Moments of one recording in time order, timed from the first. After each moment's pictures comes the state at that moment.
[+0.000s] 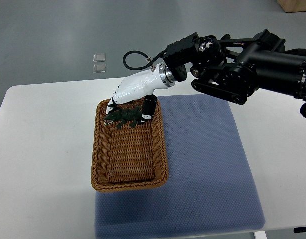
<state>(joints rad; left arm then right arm) 0.03 0.00 -0.05 -0.16 0.06 0.11 0.01 1.51 -0.04 -0.21 0.80 -1.48 0.20 0.61</state>
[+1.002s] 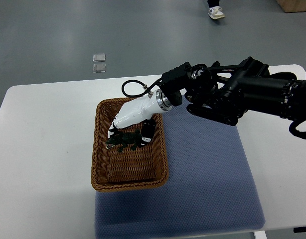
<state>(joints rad) 0.03 0.00 -0.05 -0.16 0.06 0.11 0.01 1.40 0.00 -0.24 0.77 -1.48 0.18 0.61</state>
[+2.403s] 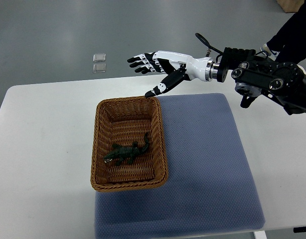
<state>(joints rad) 0.03 0.00 -0.05 -0.16 0.06 0.11 0.01 1.27 -0.27 -0.10 0.77 -0.40 0.38 0.48</state>
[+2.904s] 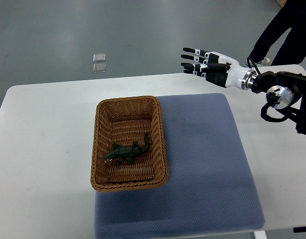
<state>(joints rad) 0.03 0.00 -0.04 -0.16 0.06 0.11 0.01 1.11 -0.35 -0.10 0.66 0.41 0.51 0.23</state>
